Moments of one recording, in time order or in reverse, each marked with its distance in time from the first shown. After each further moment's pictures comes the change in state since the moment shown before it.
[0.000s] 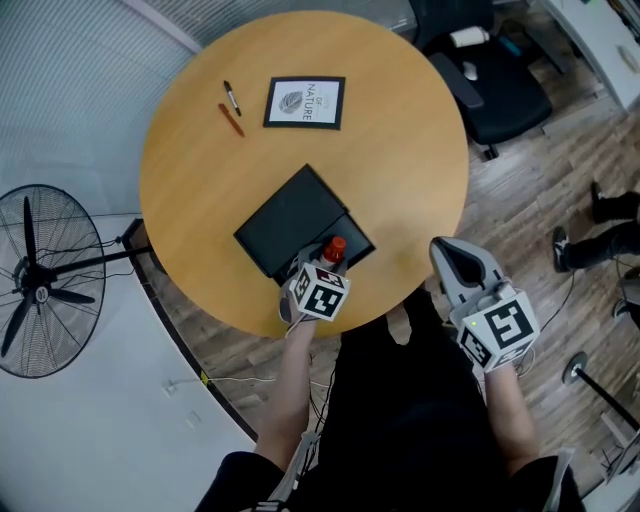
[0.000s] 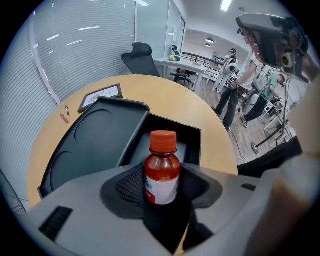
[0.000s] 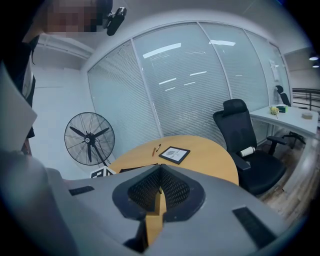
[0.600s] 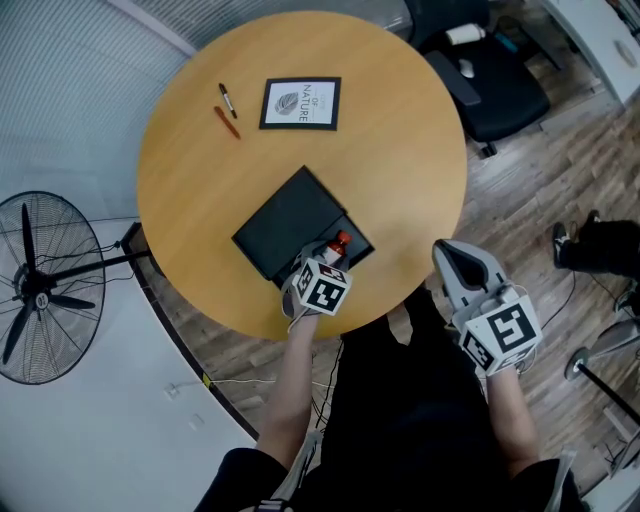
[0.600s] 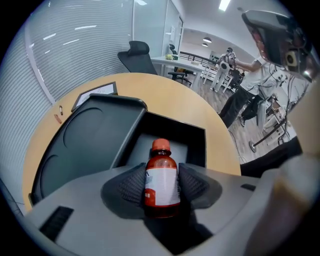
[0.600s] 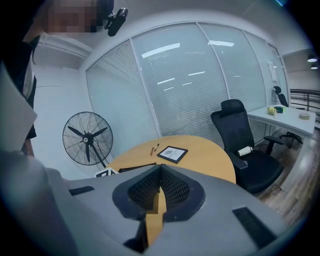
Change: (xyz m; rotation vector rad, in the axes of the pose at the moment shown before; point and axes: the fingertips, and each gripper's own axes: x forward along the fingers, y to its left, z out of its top) left arm 0.018 0.000 0.006 0.023 0.005 -0.028; right arm -0.005 -0.004 0.000 0.005 0.003 -0.022
